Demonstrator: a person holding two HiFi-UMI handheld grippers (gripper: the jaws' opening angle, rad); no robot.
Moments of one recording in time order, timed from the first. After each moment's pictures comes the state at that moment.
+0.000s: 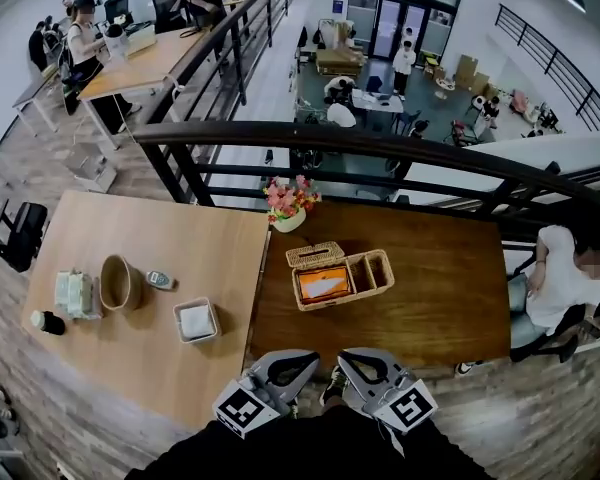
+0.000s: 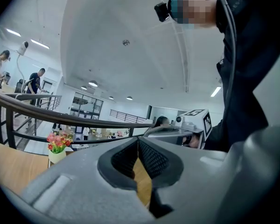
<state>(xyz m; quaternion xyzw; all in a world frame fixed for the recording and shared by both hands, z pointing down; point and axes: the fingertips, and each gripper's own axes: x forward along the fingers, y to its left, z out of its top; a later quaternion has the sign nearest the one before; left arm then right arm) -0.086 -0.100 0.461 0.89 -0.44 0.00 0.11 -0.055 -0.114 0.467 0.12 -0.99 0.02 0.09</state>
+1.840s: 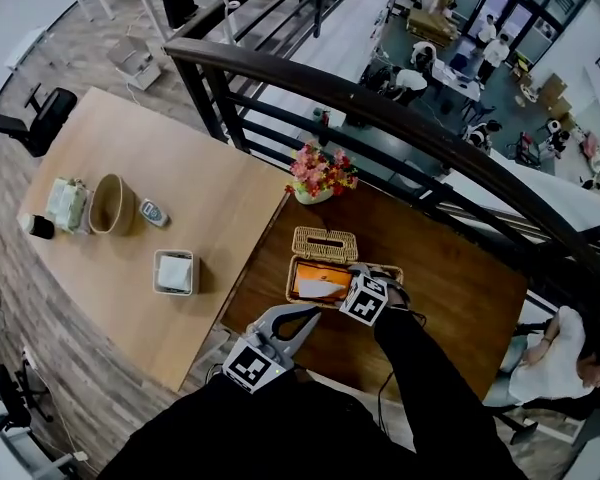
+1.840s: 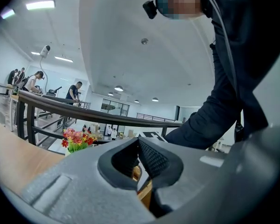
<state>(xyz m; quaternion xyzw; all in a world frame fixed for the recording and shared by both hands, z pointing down) -0.110 -0.268 0.548 0.80 -0.60 -0.01 0.11 -0.092 -0.345 0.762 -0.16 -0.80 -0.10 0.58</state>
